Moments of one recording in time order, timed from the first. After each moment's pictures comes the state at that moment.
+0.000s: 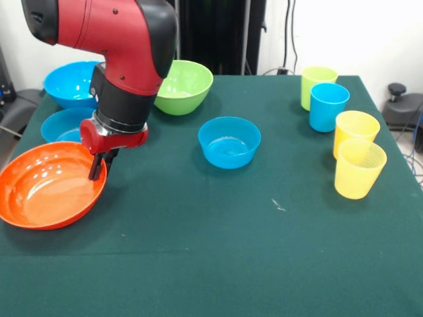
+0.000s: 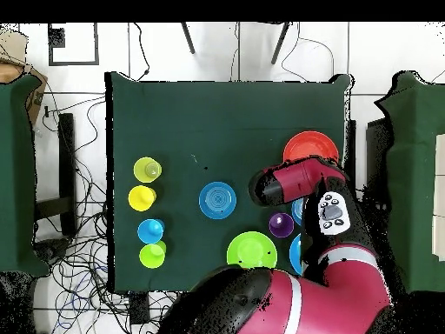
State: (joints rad) arm -0.42 -0.39 0.07 1.37 -0.86 0.45 1.36
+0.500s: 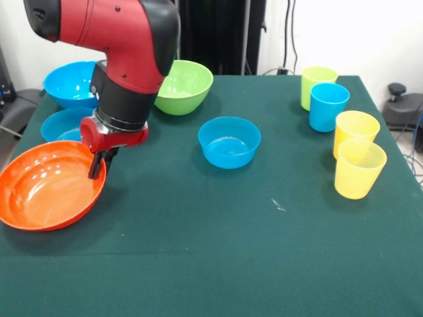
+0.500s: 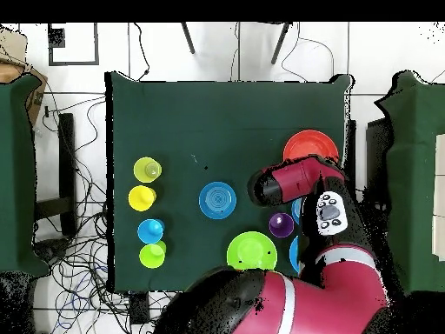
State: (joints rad) arm -0.40 -0.40 0.05 1.37 -0.86 0.45 1.36
